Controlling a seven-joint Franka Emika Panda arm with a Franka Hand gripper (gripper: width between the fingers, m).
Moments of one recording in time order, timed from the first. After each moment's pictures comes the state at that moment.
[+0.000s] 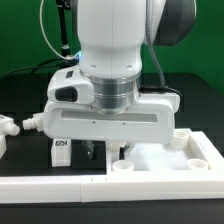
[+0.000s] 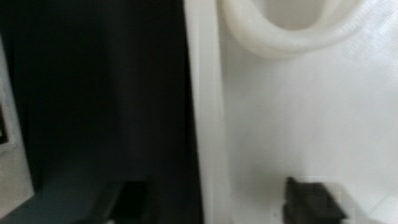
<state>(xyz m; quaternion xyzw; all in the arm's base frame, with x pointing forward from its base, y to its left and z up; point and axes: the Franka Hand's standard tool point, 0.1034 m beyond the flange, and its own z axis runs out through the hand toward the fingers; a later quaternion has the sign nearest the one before) 0.582 -0.021 0.013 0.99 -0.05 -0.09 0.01</state>
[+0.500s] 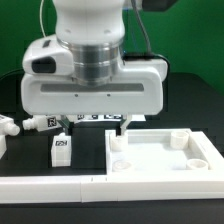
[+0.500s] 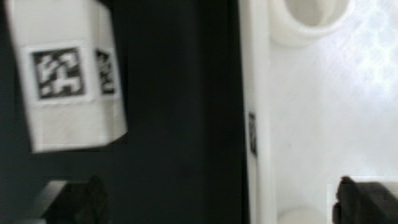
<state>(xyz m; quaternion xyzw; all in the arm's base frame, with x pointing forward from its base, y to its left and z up) 0.592 -0.055 0.066 0.99 -0.01 -0.13 -0.01</state>
